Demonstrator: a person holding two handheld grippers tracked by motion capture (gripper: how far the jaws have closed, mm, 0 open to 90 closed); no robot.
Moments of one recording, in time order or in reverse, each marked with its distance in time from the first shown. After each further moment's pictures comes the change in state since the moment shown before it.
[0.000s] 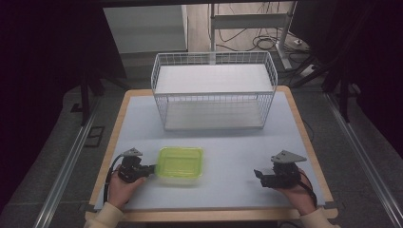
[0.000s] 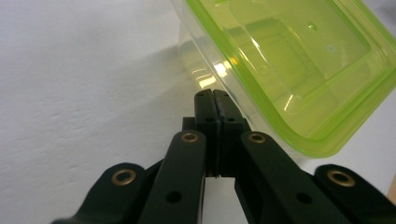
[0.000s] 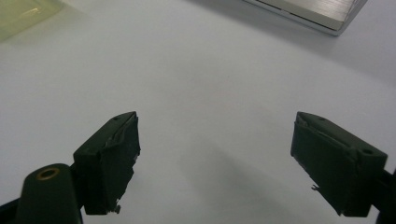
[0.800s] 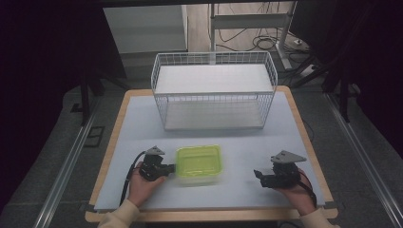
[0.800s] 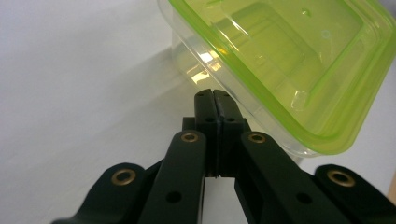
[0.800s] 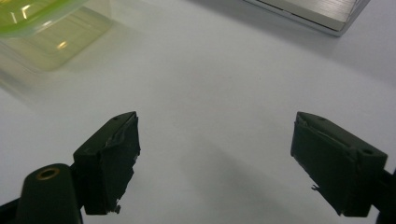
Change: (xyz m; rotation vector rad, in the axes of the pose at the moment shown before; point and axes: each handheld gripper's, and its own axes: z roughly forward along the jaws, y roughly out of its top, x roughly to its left) left arm -0.042 0.024 0.043 0.033 -0.023 0.066; right arm 0.001 0.000 0.000 0.000 0.003 -0.001
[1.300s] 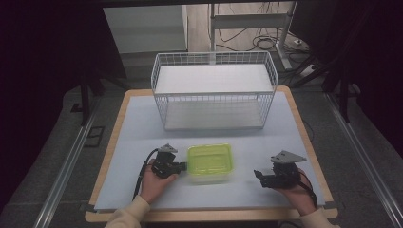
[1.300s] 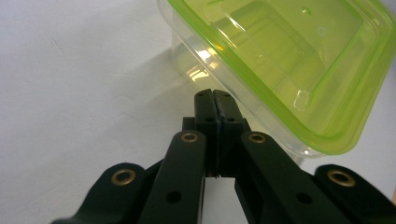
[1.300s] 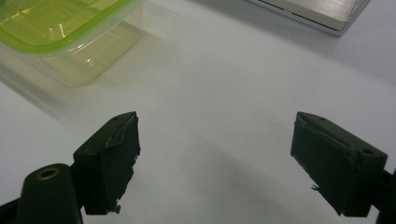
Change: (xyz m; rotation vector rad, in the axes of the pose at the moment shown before) left arm -0.016 0.016 0.022 0.007 -0.018 0.017; right arm 0.000 0.000 0.000 0.001 0.002 -0.003
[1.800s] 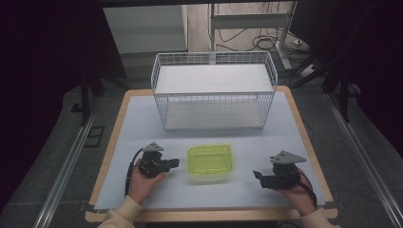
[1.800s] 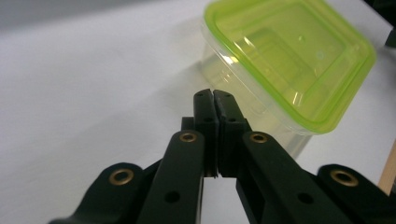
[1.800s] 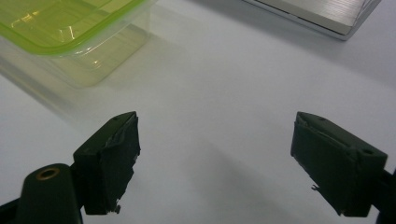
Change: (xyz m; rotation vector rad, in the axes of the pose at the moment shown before) left arm 0.014 -0.009 -0.043 -0.103 0.026 -0.035; right arm 0.001 0.000 -0.001 -0.009 0.016 -0.011
